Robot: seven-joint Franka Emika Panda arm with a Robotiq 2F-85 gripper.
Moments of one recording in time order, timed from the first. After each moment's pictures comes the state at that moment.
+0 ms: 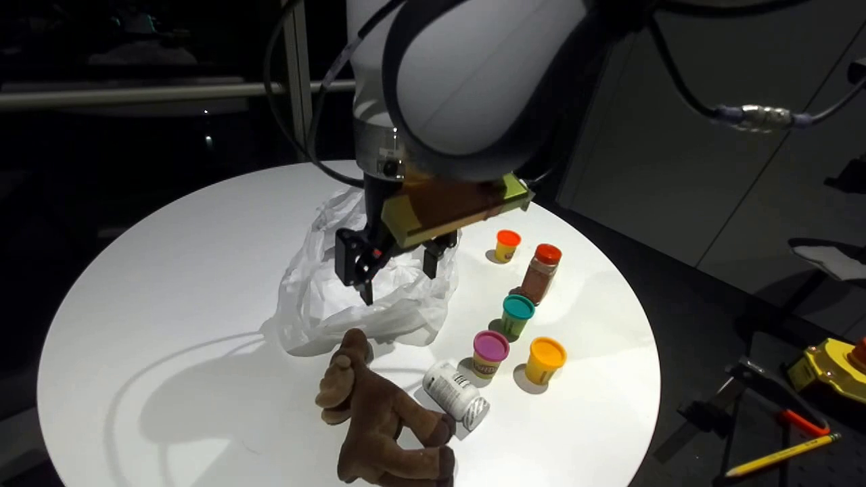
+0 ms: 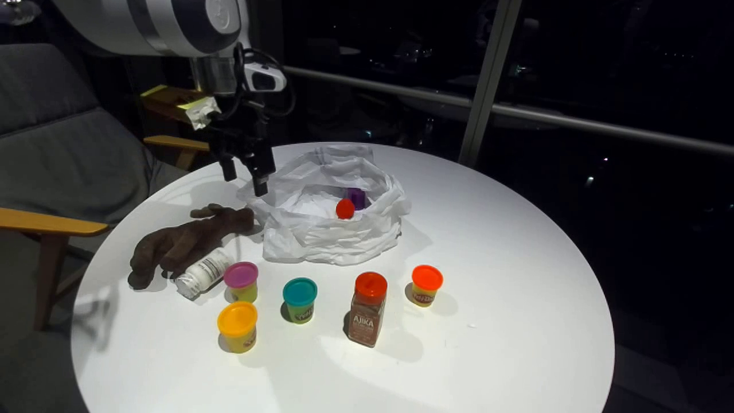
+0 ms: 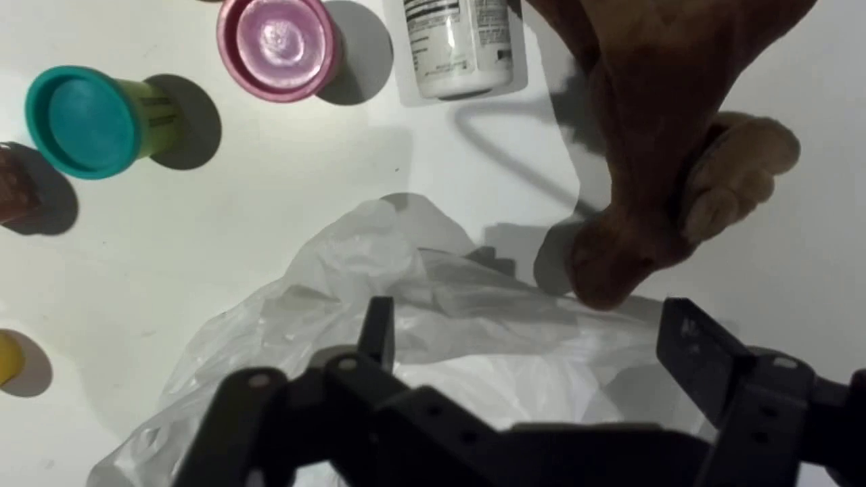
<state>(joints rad) 0.35 0.53 -0.03 -1.94 -0.09 2.46 0.55</state>
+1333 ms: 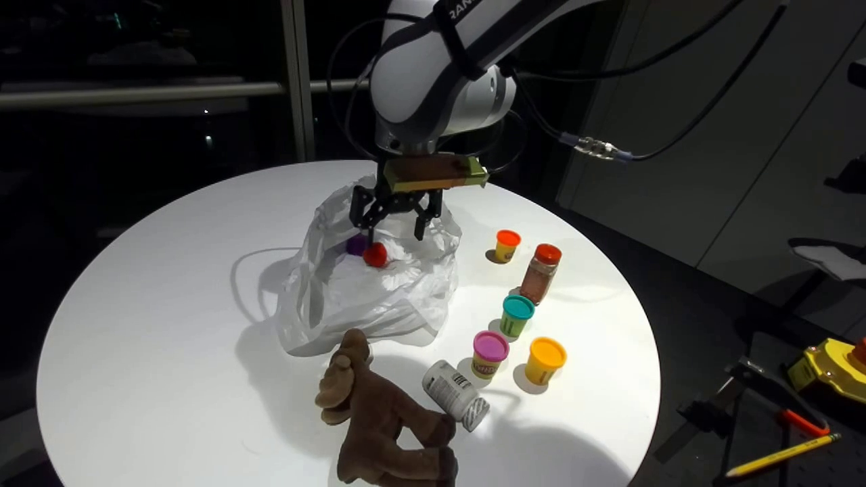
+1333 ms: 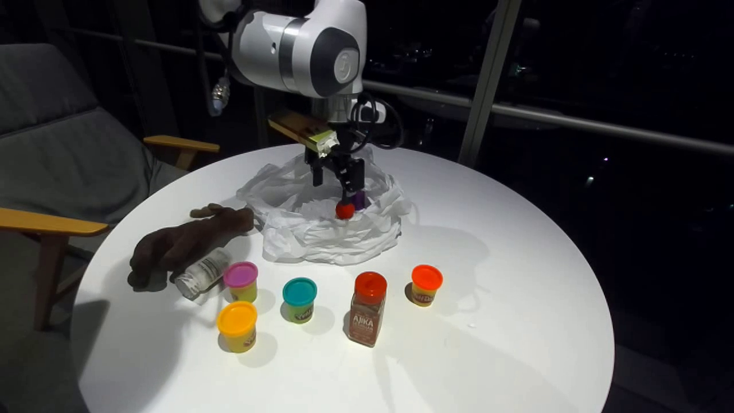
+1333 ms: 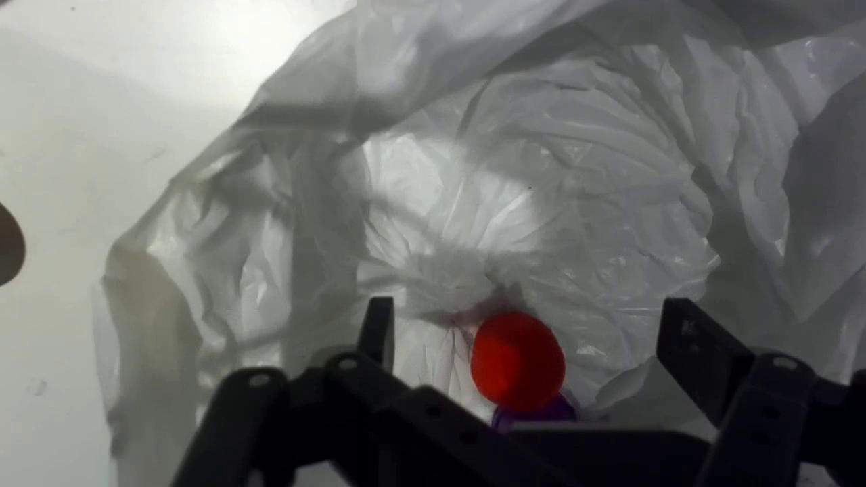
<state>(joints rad) 0.13 0.87 -0.02 -1.49 0.04 2.39 0.37</state>
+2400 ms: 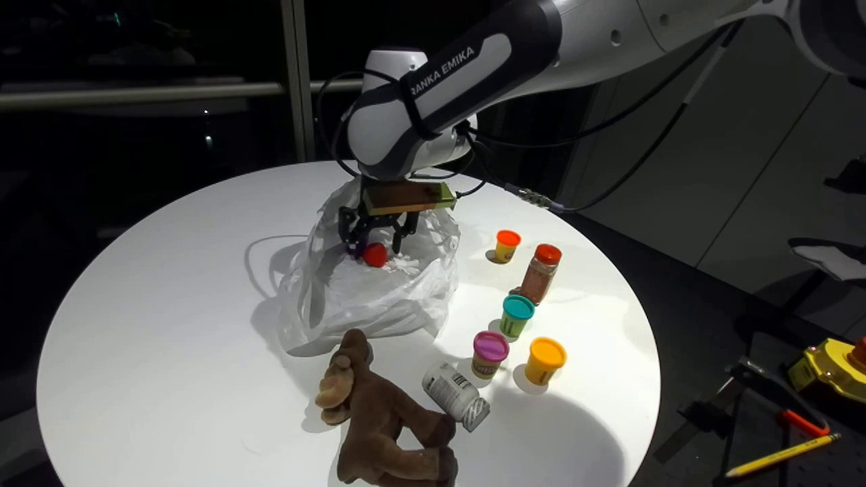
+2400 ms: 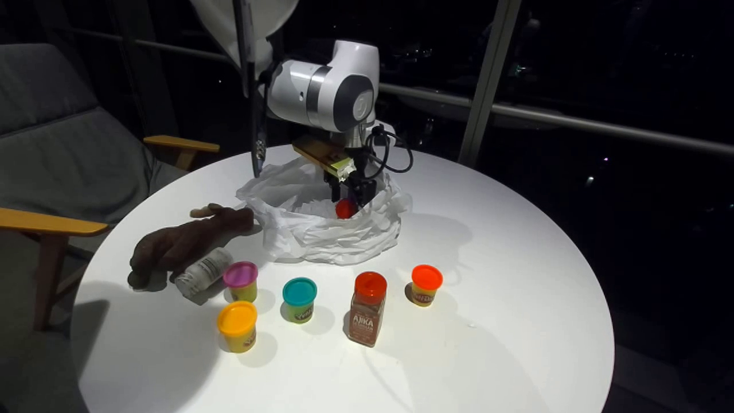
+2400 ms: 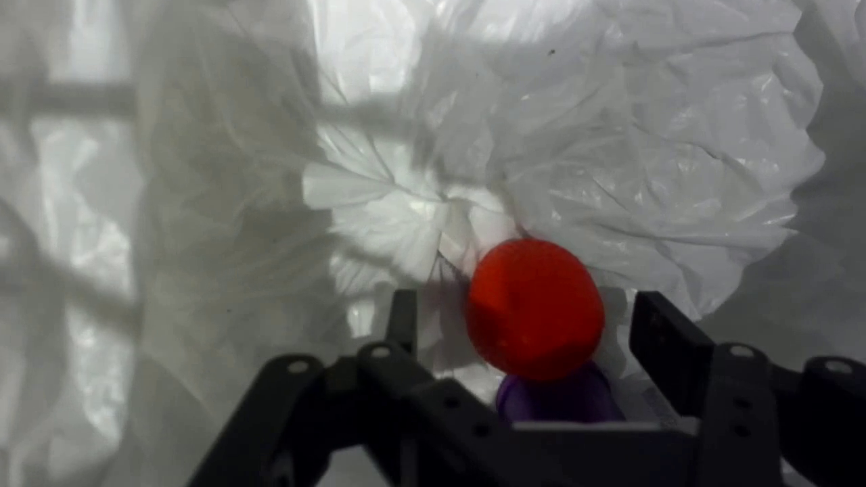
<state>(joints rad) 0.11 1.16 -0.02 -1.10 0.04 2.33 0.37</state>
